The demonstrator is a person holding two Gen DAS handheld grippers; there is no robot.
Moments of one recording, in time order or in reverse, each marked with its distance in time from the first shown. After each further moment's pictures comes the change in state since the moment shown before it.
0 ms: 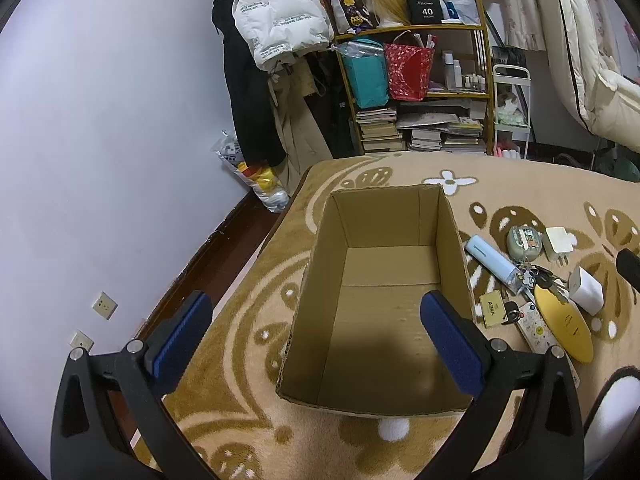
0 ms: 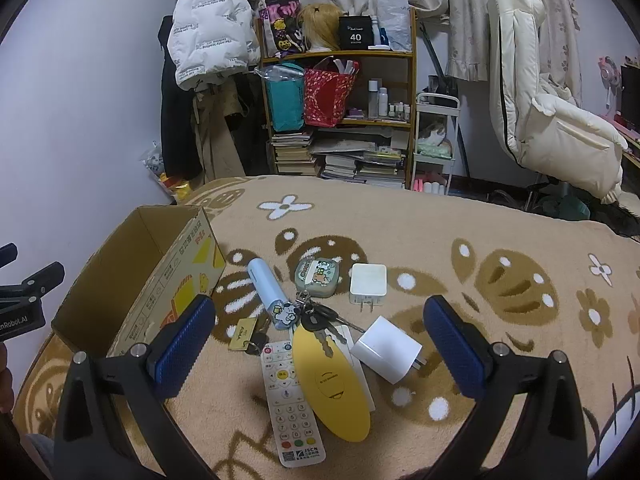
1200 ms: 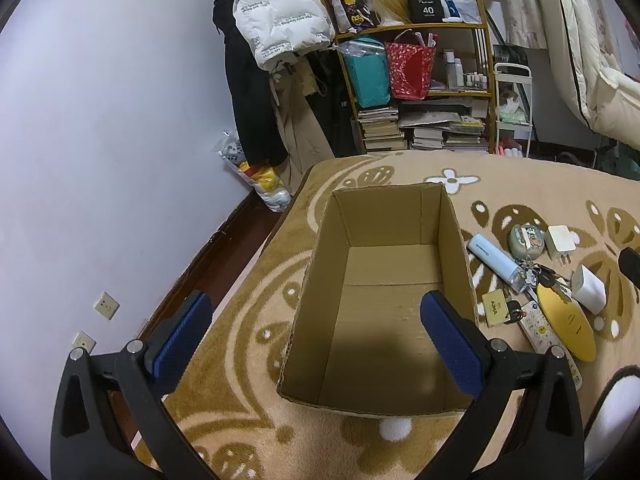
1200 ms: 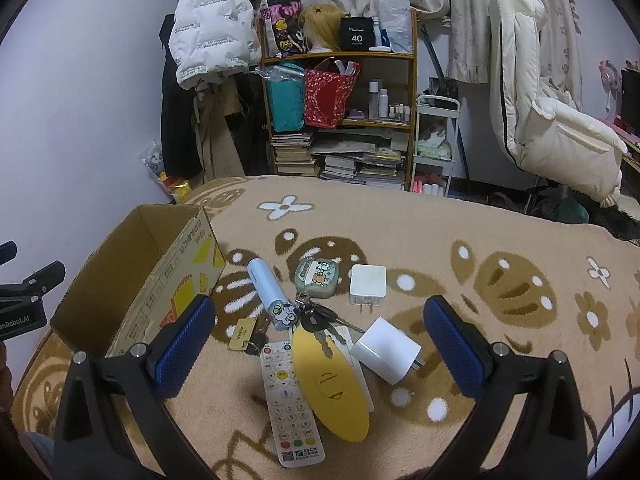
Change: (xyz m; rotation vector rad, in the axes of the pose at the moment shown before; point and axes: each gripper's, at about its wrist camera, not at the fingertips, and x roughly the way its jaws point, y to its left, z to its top) left arm 0.000 0.001 0.001 0.008 0.005 0.006; right arm -0.001 0.001 -0.001 -0.008 -0.004 -0.010
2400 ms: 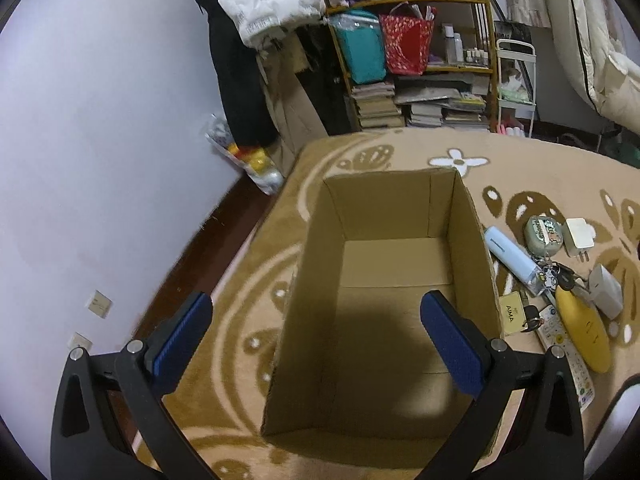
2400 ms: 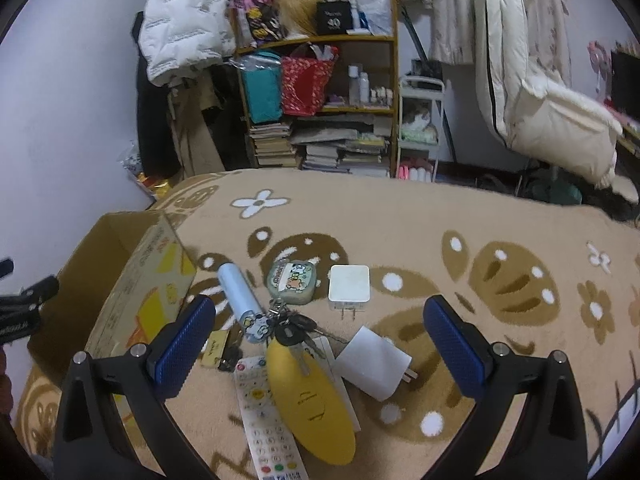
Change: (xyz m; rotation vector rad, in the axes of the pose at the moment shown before) left arm 0.058 -0.006 0.017 0.017 0.098 -0.022; right arm 0.043 -0.026 0.012 0.066 0.061 -0.042
